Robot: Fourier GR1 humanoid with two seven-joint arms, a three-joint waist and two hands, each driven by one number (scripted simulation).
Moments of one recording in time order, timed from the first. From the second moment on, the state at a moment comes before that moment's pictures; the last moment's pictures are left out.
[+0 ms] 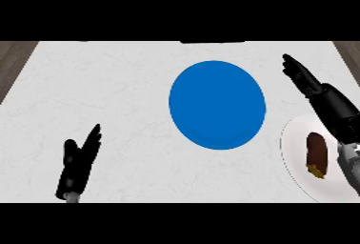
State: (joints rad) left arm 0.04 0.29 -0.24 -1.41 0.15 0.26 0.21; right arm -0.31 -0.56 0.17 -1.61 -0.14 0.09 0.07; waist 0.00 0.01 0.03
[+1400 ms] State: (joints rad) left arm -0.23 0.34 -0.14 -1.43 0.08 0.19 0.09; right arm -0.11 -0.46 0.26 -1.58 0.73 -0.51 0.67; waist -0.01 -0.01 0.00
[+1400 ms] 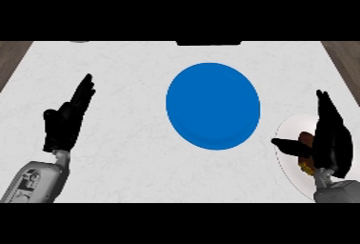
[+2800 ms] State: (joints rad) left arm -0.25 0.29 -0.11 -1.43 0.03 0.14 0.10; right arm -0.14 -0.54 0.14 -1.64 0.52 0.18 1.04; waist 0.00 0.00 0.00
